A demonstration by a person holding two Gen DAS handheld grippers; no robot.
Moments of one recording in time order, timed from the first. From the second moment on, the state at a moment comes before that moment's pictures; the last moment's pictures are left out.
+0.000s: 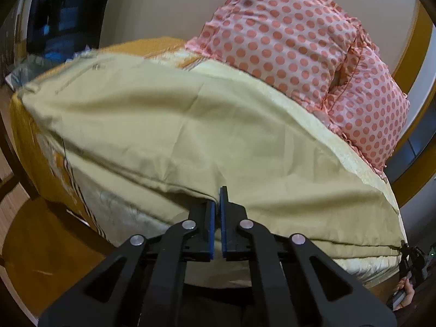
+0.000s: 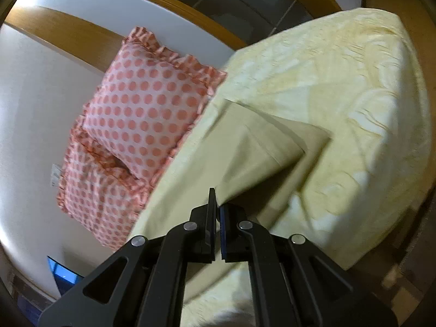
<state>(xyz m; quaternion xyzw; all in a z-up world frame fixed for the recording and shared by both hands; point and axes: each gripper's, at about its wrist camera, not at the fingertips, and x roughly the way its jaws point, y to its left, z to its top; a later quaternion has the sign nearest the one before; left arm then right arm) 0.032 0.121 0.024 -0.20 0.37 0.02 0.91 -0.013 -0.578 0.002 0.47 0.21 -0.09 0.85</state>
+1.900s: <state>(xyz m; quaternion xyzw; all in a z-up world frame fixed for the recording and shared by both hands) 0.009 0.234 0.025 -0.20 0.23 0.17 0.94 0.106 -0.131 0.066 -0.01 0.32 0.36 0.88</state>
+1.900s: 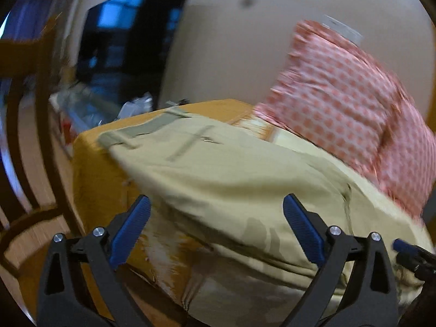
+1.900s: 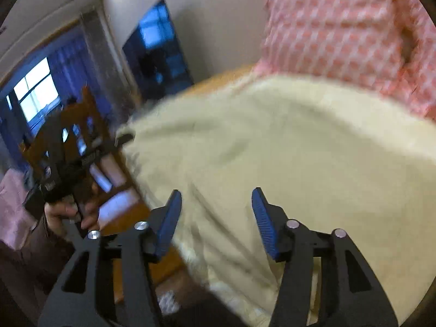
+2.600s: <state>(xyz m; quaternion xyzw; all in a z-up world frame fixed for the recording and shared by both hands) 0.041 0.277 0.018 -0.27 0.23 0.15 0.92 0.118 -0.108 0.033 -0.08 0.36 0.29 0.88</state>
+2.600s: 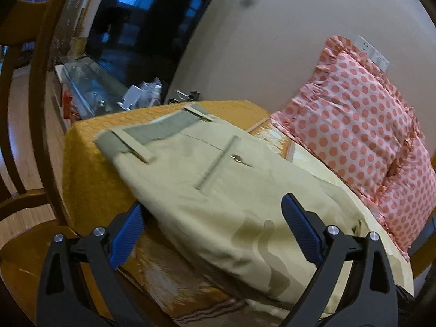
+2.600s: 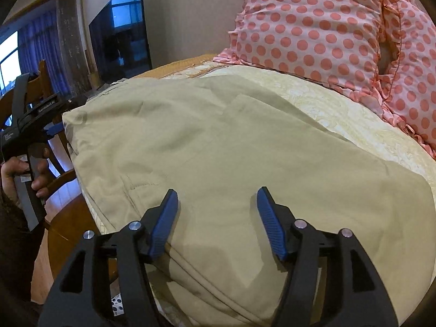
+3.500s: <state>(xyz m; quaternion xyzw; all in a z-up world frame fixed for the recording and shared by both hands) 0.097 0.092 0.141 -0.10 0.20 -0.02 0.98 0.089 -0.252 0.070 0.10 0.28 0.24 0.92</state>
